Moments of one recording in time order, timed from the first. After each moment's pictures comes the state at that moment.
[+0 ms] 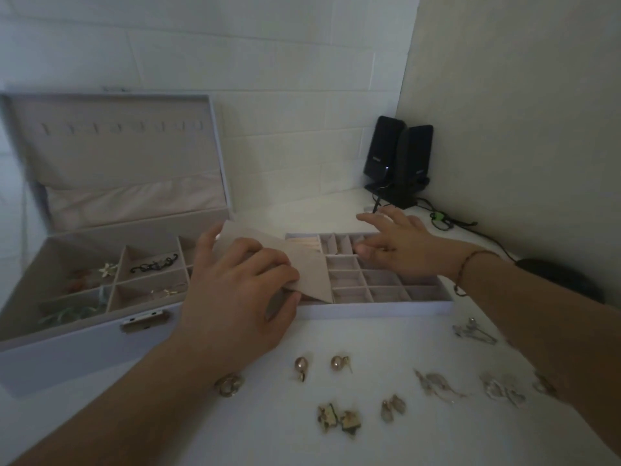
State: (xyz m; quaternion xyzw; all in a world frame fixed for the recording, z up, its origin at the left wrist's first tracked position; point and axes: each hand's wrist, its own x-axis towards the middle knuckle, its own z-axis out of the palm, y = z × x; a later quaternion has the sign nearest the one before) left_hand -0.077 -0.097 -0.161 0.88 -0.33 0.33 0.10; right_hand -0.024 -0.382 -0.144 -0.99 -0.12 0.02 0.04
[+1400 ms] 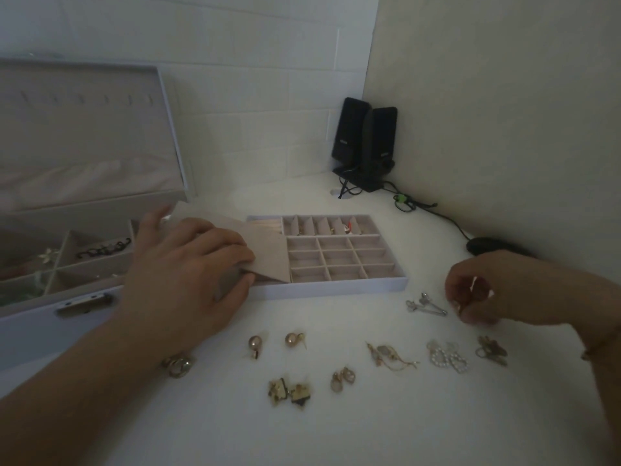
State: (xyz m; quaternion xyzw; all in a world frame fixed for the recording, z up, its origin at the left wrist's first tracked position) left_hand -0.076 -0.096 -0.162 0.88 -0.33 0.34 0.08; right_hand -0.160 -0.478 -0.124 -0.98 0.00 0.13 0.16
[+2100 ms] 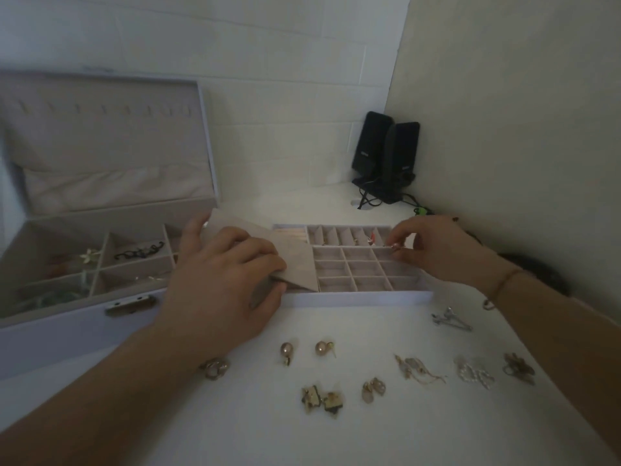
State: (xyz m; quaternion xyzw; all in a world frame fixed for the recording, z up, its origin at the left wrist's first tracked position) left_hand -0.076 -0.093 -0.162 0.87 -0.34 0.33 0.10; right_hand -0.072 -0.415 -0.131 -0.98 -0.06 -0.11 0.16
